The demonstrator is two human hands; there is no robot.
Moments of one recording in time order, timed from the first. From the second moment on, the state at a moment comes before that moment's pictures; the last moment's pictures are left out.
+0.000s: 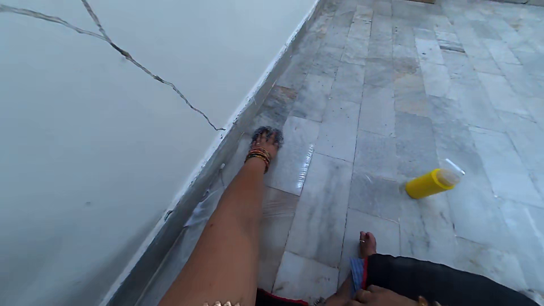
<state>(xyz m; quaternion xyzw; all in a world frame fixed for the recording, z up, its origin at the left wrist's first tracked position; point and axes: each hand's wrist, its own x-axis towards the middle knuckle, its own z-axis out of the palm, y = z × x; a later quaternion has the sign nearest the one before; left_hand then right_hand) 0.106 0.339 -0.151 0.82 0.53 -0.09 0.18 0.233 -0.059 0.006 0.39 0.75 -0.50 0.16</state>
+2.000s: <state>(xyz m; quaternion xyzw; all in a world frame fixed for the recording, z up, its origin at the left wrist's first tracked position) 0.076 0.385 -0.151 0.80 0.57 -0.06 0.19 0.247 -0.085 -0.120 0.57 0.69 -0.43 -0.07</state>
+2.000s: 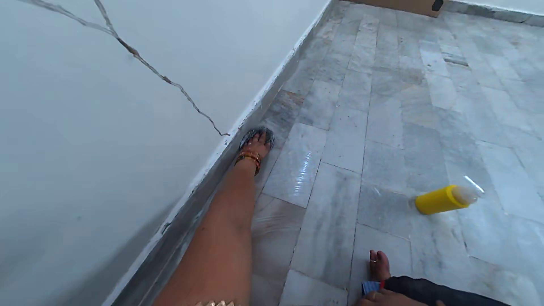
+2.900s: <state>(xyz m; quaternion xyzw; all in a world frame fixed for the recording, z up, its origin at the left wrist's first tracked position) 0.082 0.053 -0.147 0.82 0.50 -0.12 0.25 0.229 -0.046 -0.002 0.53 0.71 -0.42 0.20</state>
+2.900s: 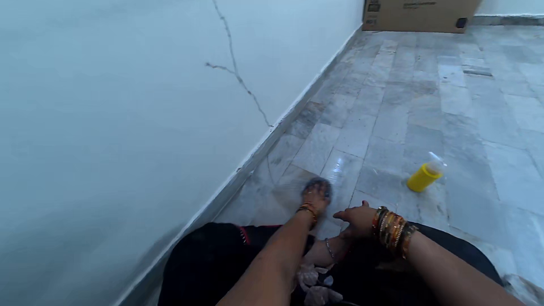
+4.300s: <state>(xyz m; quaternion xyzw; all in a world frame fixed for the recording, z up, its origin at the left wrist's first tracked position) 0.088 0.043 -0.123 0.84 0.48 -0.09 0.23 0.257 -0.045 -0.012 0.58 0.67 -0.41 0.20</state>
